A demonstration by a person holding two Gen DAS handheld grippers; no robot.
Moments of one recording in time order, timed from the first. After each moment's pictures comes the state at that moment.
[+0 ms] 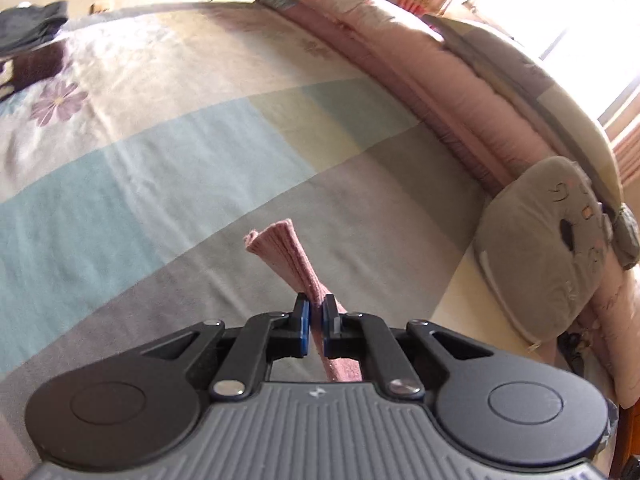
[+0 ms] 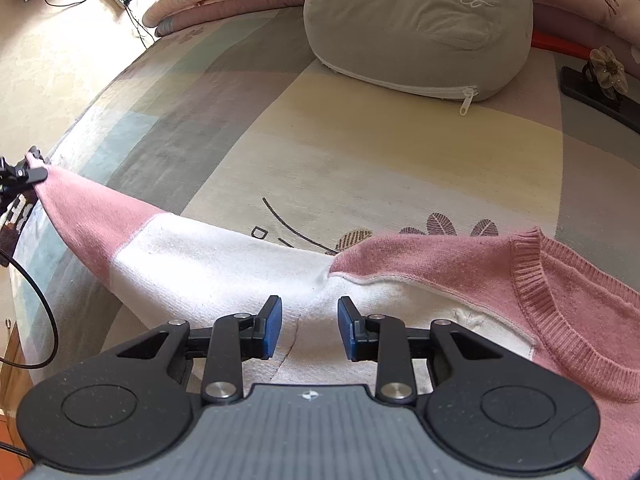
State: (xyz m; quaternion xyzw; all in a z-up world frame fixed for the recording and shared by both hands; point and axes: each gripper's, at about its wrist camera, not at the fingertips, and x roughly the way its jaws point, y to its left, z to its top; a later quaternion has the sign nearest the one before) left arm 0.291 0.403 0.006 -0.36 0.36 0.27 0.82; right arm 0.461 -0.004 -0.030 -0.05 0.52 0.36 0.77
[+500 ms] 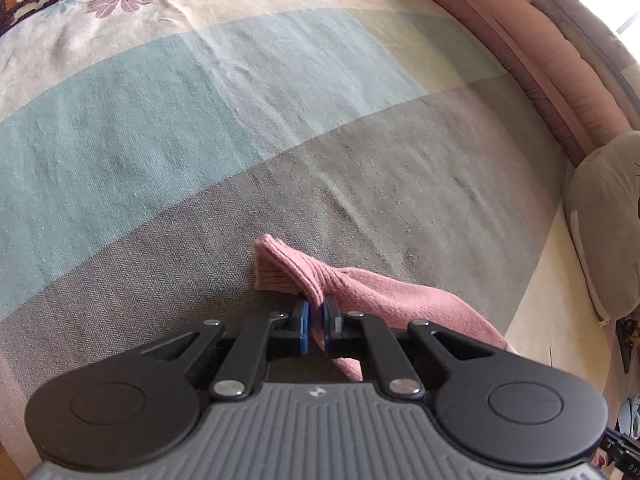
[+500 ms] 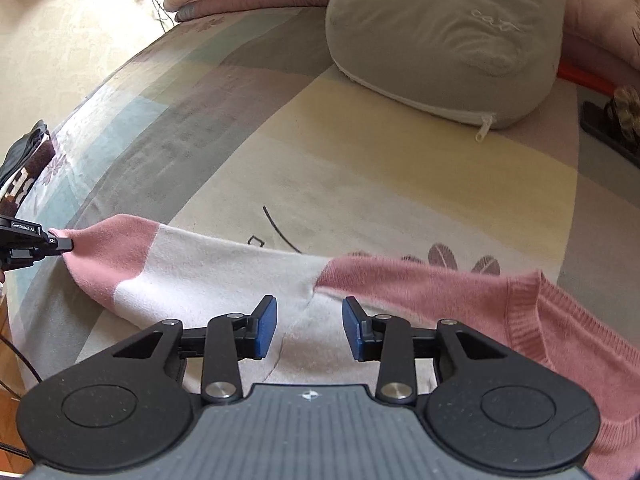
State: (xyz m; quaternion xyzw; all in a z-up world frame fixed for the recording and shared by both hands) left arm 0.258 0.420 -0.069 -0.39 0.42 0.30 0.76; right arm 0.479 0.013 -0.026 -0.09 0.50 0.39 0.77
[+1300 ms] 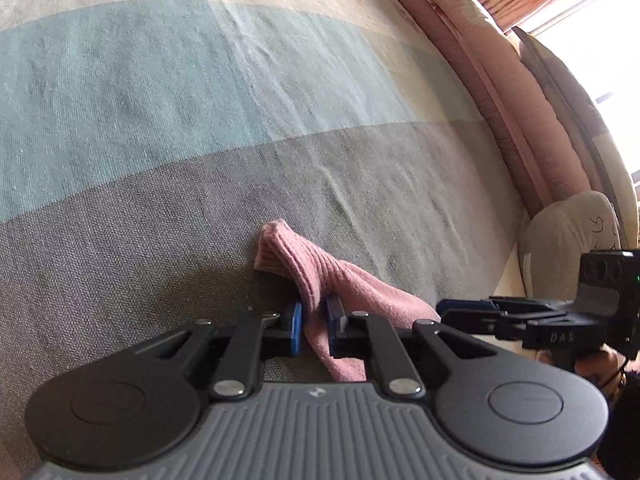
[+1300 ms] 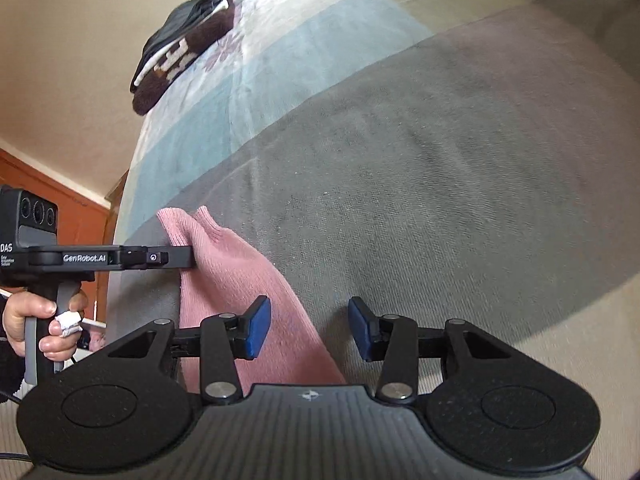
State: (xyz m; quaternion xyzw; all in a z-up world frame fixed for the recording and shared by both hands) left arm 0.215 0.418 -0.090 -0.49 0.33 0.26 0.77; right arm 0.501 0.298 -0.082 -0.17 0.56 0.66 0.47
